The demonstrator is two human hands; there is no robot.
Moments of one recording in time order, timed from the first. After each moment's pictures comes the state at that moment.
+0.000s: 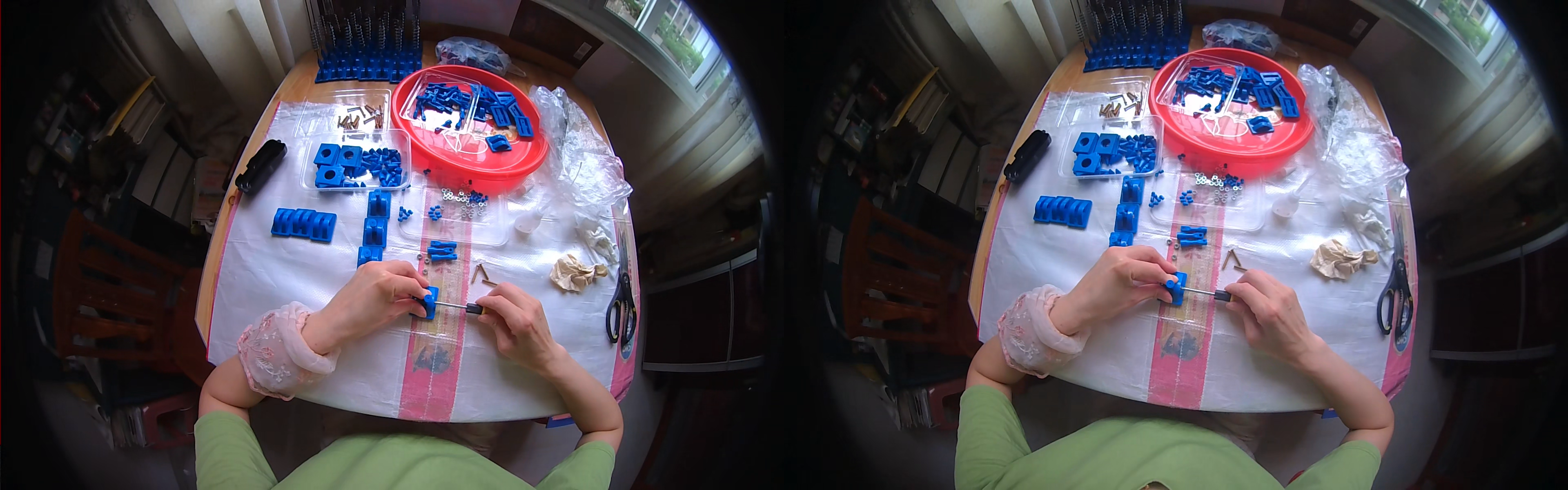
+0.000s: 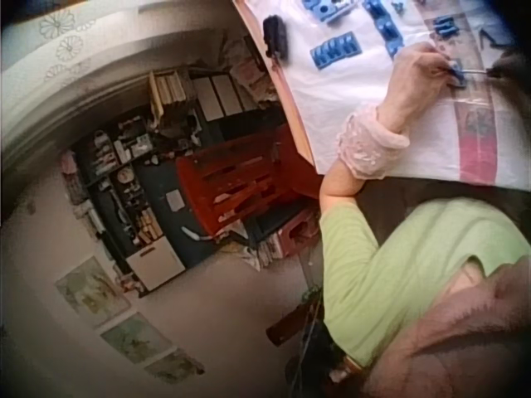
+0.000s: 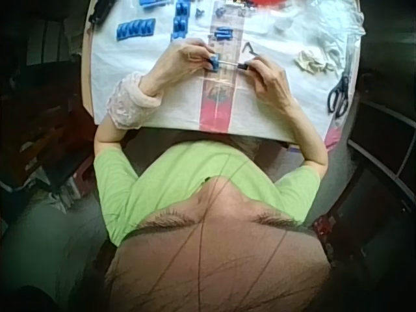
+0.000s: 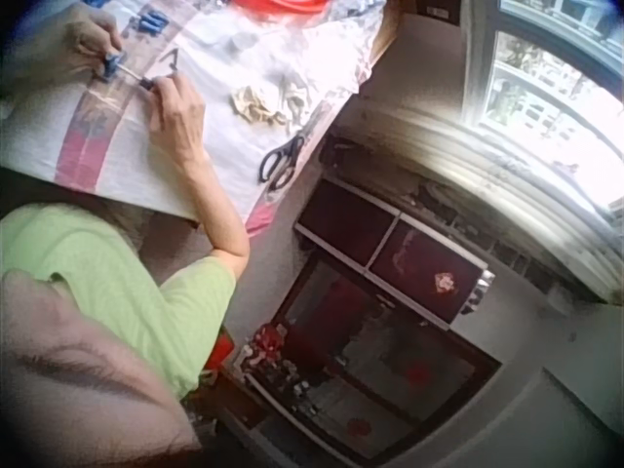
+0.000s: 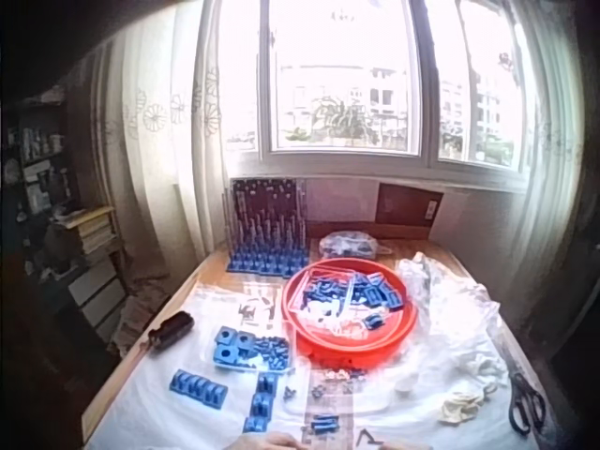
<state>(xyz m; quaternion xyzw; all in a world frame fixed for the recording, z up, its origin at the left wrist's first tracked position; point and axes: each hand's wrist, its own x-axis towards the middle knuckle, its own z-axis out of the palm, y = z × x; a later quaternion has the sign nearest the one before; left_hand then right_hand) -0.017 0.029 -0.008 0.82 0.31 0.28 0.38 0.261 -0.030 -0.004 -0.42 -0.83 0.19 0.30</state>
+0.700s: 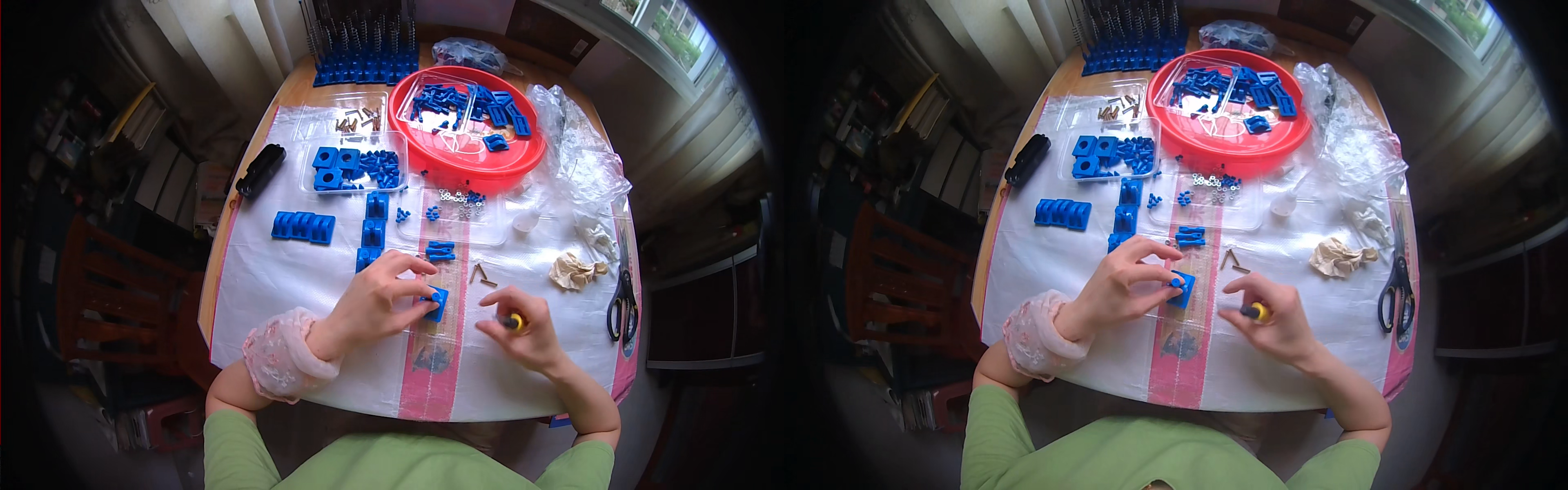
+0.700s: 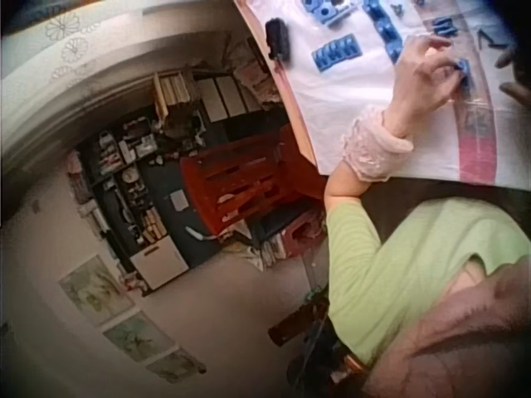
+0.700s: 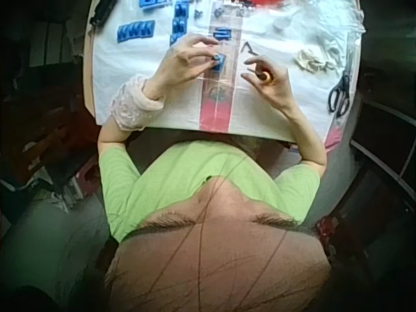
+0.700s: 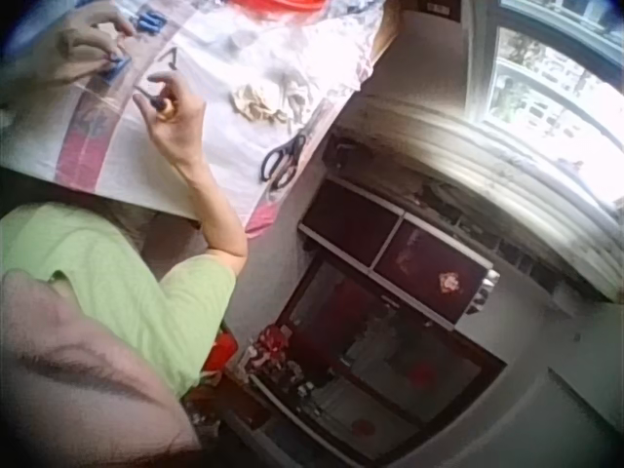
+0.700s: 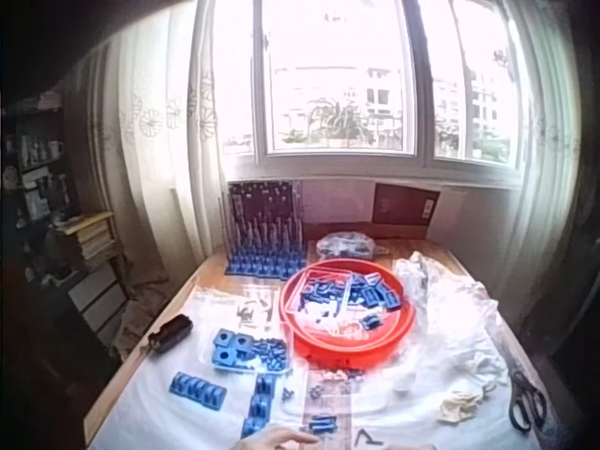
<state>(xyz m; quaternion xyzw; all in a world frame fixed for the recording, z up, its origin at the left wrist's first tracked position) -0.008 0.021 0.002 0.84 0.30 0.35 0.29 0.266 -0.040 0.013 -0.48 -0.70 0.41 0.33</state>
